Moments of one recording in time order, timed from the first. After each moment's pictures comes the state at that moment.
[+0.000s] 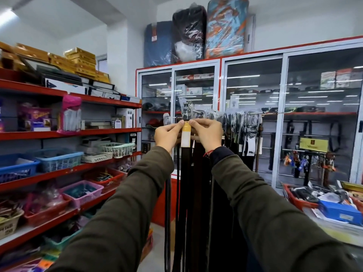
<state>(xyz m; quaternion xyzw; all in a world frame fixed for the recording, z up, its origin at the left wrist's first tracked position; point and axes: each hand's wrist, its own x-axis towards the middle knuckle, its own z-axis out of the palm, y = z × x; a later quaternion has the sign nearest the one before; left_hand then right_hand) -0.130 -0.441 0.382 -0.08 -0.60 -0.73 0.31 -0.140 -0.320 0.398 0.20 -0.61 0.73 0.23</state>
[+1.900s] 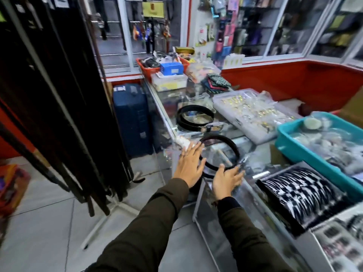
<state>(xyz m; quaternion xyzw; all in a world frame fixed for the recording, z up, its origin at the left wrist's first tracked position) 0.088 -0.079 -0.025 -0.47 -0.83 -0.29 -0.04 0.184 -0.004 -0.028 -0.57 -0.64 0.43 0.27</state>
